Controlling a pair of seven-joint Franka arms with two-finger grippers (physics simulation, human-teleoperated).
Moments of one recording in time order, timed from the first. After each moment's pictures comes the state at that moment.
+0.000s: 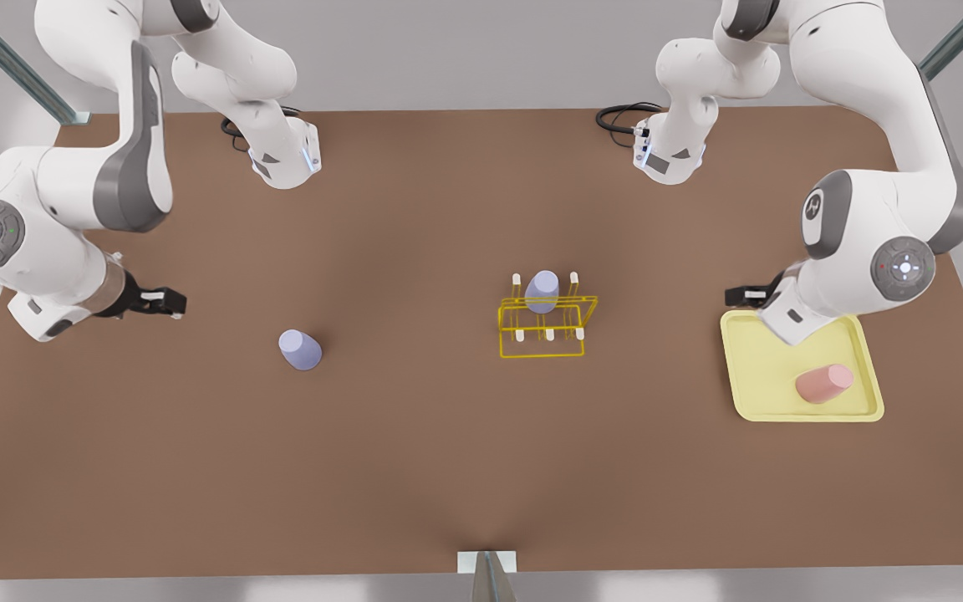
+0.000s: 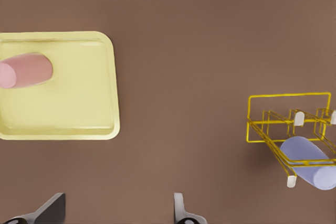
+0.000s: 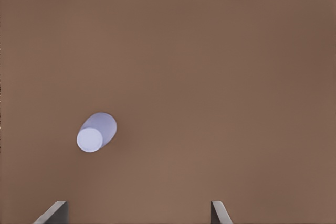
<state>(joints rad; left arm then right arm) -0.18 0.26 0.10 -1.45 -0.01 1.45 -0.05 0.03 0.19 0.00 -1.46 -0.09 1.55 0.02</state>
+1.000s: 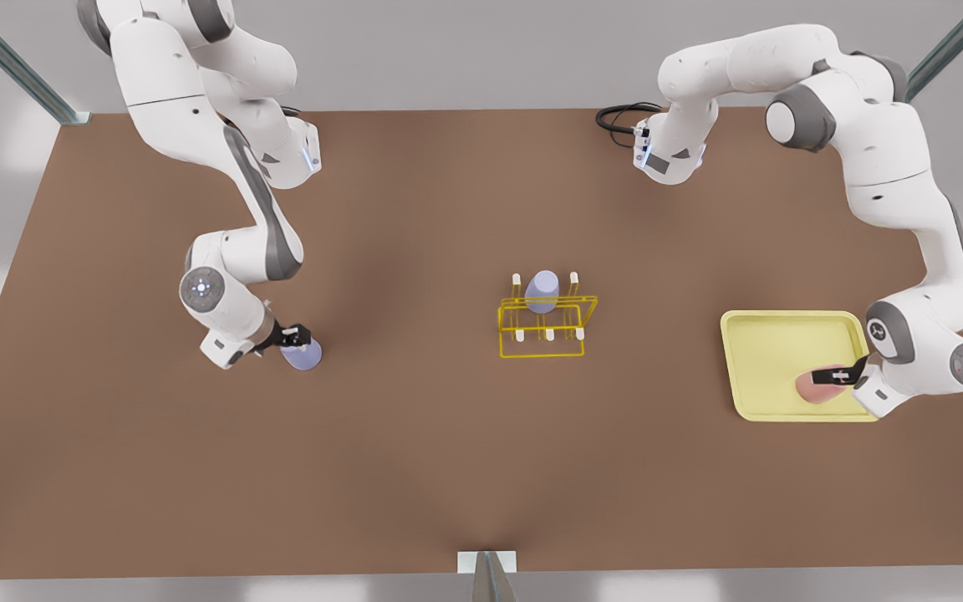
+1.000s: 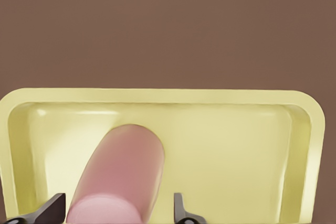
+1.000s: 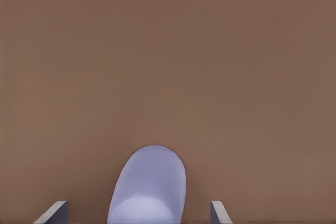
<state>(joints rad) 0.25 0.74 0.12 -1.48 -0.02 2.05 0.37 0.14 0.27 0.04 -2.11 0.03 2.38 0.04</state>
